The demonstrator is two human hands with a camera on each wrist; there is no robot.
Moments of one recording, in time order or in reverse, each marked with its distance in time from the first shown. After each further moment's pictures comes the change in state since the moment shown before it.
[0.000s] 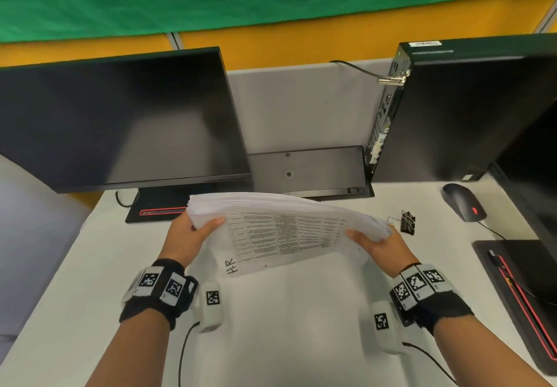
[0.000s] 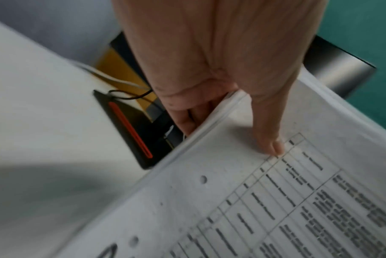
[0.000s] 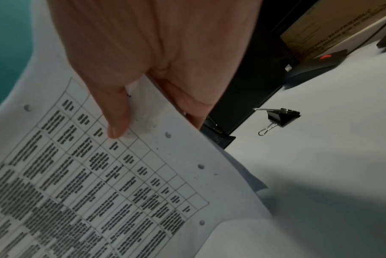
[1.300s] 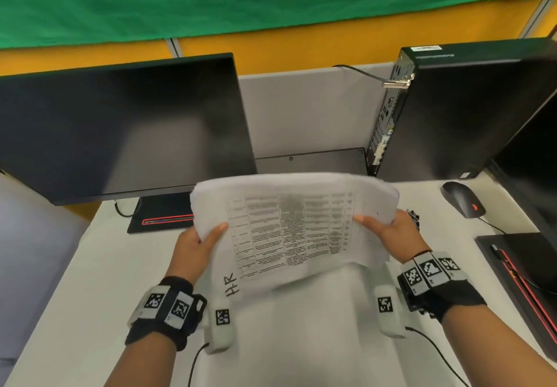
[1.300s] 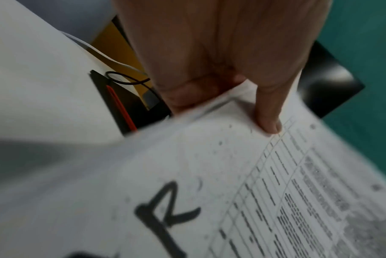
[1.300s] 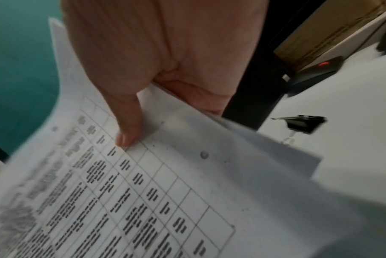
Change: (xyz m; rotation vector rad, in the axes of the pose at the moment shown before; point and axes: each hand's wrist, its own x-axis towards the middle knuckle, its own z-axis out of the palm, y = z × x) left_hand -0.010 -0.003 -0.011 -0.156 -0.005 -0.053; right_hand 0.003 -0.033 0.006 0.135 0.156 0.056
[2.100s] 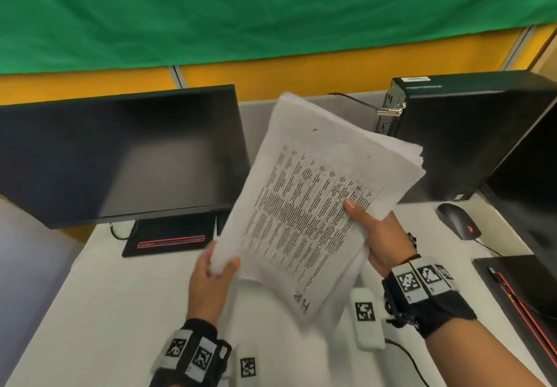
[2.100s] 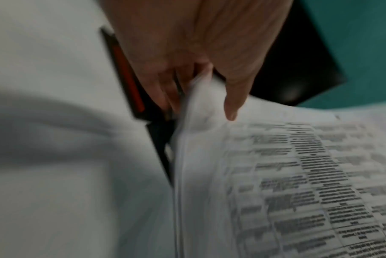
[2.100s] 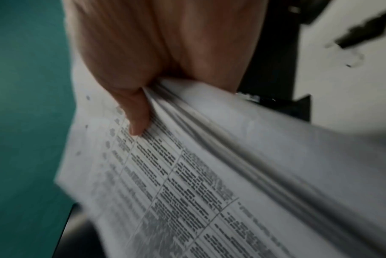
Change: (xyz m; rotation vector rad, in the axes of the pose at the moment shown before) left_hand -0.018 -0.011 0.035 -0.062 0.165 -0.096; right_hand -0.007 -0.068 0.025 0.589 -0.098 -0.071
